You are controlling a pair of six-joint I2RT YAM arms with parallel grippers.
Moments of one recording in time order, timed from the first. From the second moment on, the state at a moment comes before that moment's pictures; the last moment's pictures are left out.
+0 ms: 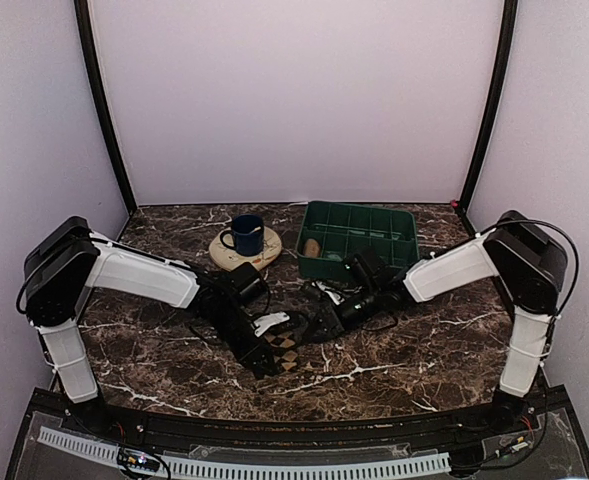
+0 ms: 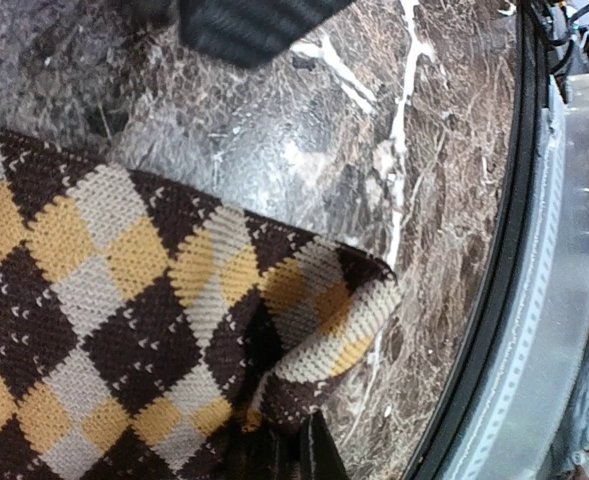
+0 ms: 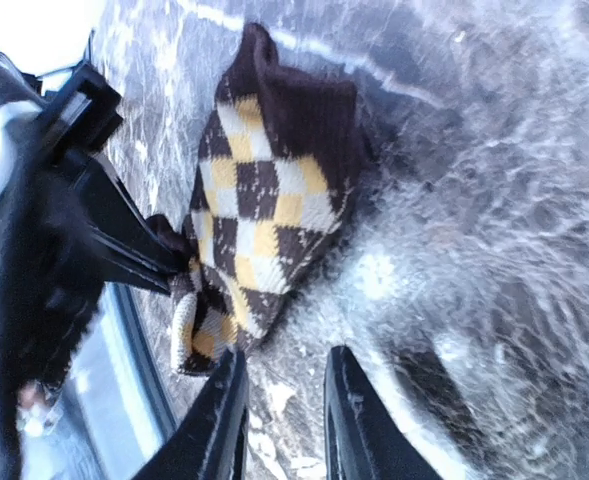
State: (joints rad) left arm -0.90 1.83 1.03 -0.48 0.56 0.00; right arm 0.79 1.91 0.98 0.01 -0.74 0.37
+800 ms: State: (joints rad) left arm -0.80 1.97 1.14 -0.69 0.81 0.09; right arm 1.09 1.56 0.73 0.14 -0.21 0.03
